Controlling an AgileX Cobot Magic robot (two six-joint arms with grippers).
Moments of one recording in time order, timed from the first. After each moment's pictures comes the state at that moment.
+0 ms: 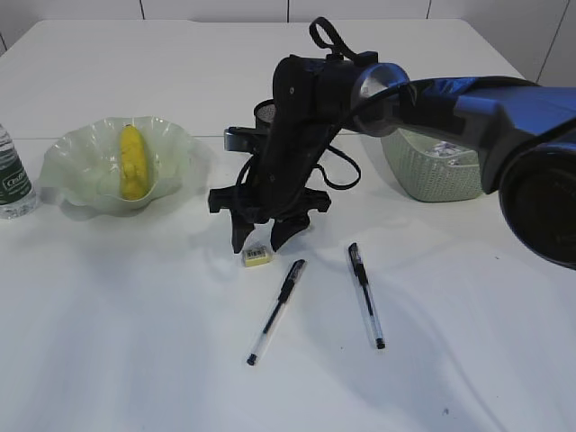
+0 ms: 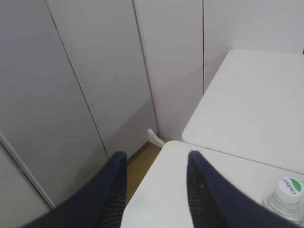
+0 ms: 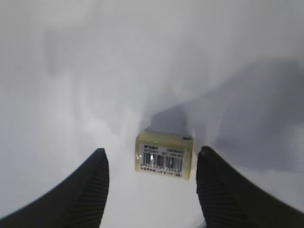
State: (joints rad) left arm 0.21 1.09 -1.01 0.92 0.38 -0.88; right arm 0.49 2.46 -2.12 0.28 1.13 0.15
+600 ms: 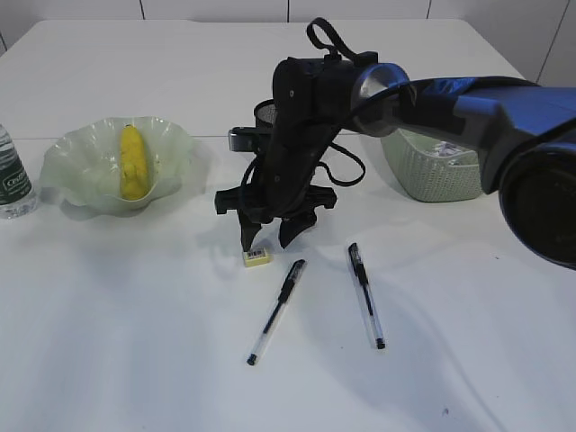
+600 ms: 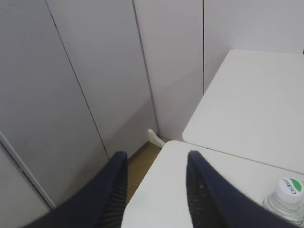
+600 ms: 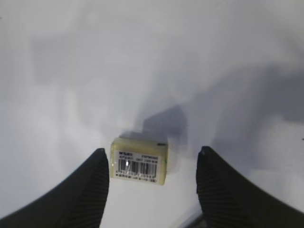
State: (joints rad) left arm 0.21 1.09 -1.01 0.92 0.38 -0.88; right arm 0.49 2.46 -2.12 0.21 1.12 0.17
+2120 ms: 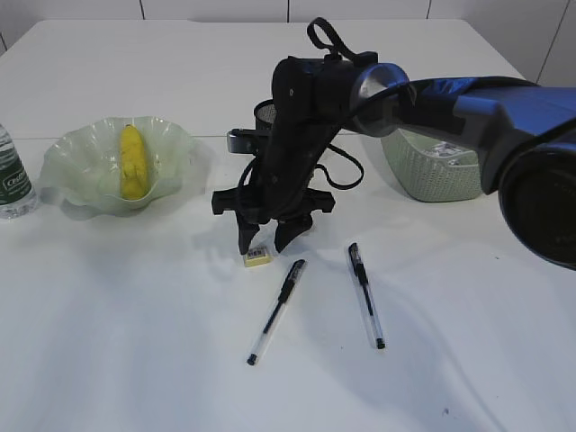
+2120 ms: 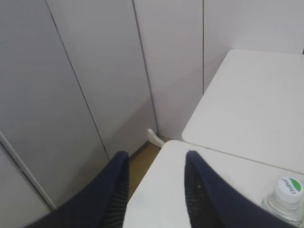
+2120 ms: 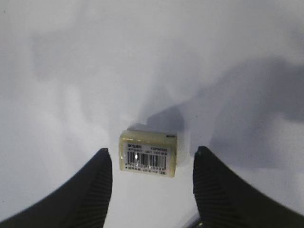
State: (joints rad) left arm 0.21 1.09 -1.01 0.92 0.38 -0.88; right arm 0.50 2.46 -2.12 0.24 1.14 0.18
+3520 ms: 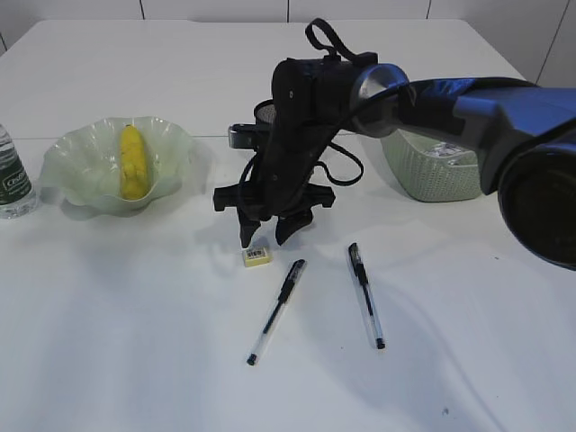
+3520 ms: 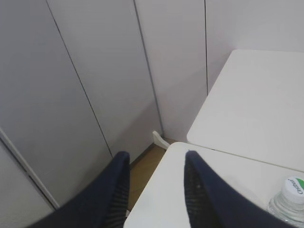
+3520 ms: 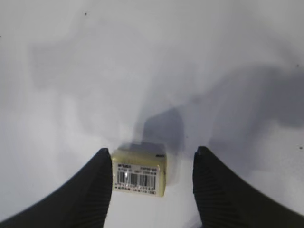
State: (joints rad) left arm 0.21 1.09 -1.01 0.95 0.38 -0.88; right arm 0.50 2.46 -2.12 0.20 1.09 0.19
